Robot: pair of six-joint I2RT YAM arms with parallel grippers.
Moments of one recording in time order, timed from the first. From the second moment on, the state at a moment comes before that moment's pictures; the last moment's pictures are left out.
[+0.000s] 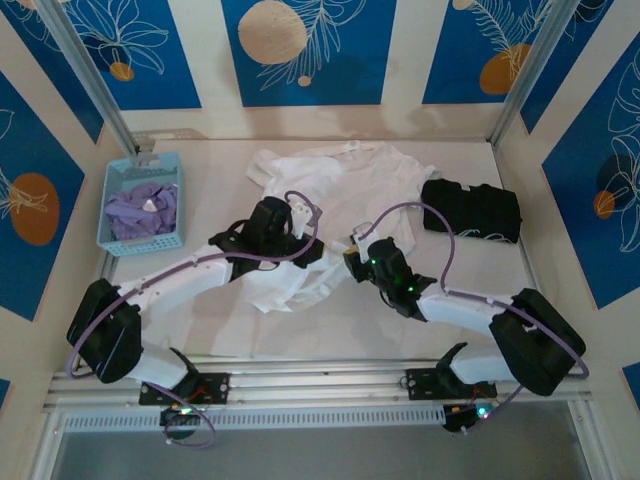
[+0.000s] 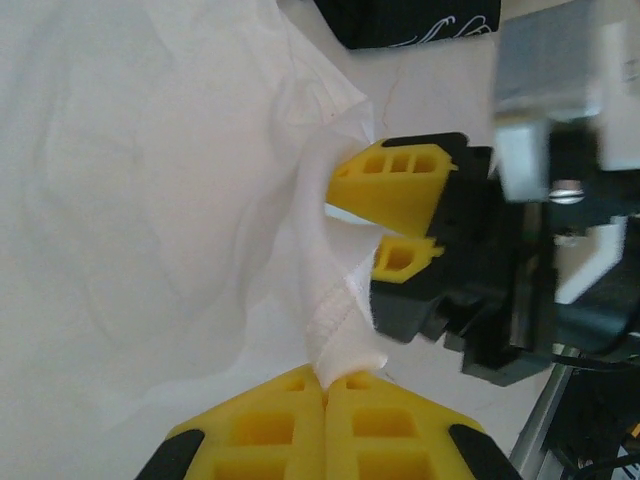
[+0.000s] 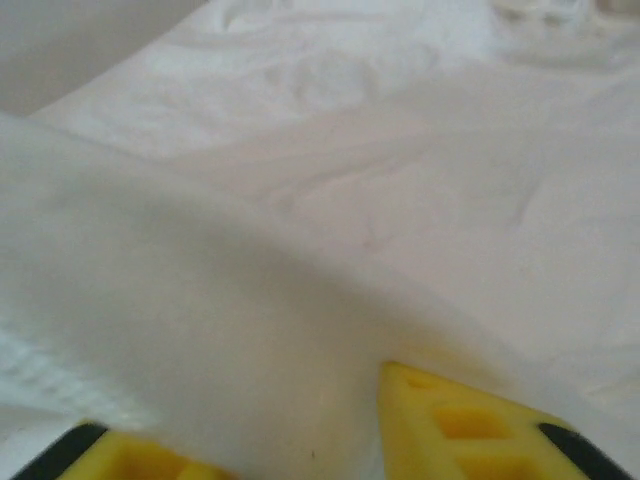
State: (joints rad) left arm -0.72 1.44 1.01 -0.25 0.34 -0.34; right arm 0.69 1.28 0.47 0.31 0.21 0.08
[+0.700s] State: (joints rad) left arm -0.73 1.59 0.98 -0.10 0.30 -0.20; right arm 0.49 1.09 0.60 0.03 -0.20 0.37
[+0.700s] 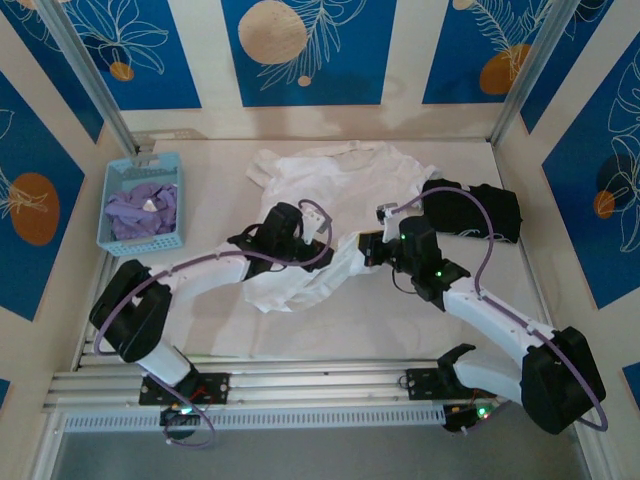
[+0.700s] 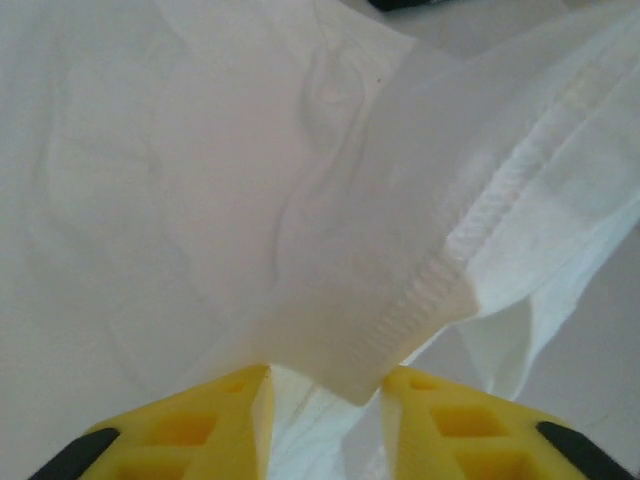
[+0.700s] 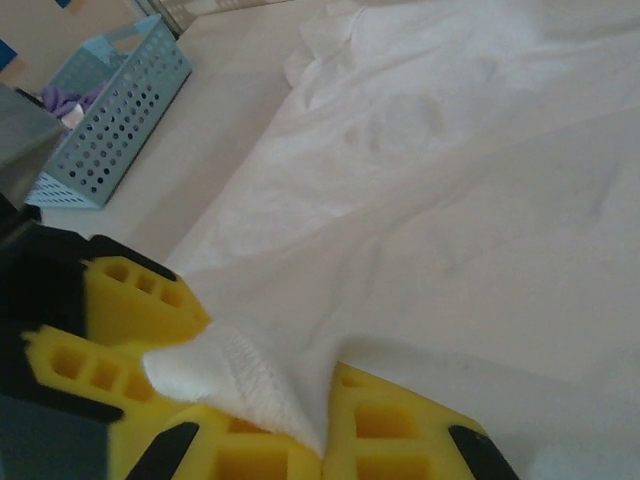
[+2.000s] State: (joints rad) left arm -0.72 1.67 1.20 -0.16 0.40 -0.21; right arm 0.59 0.91 0.61 -0.19 0.05 0.19
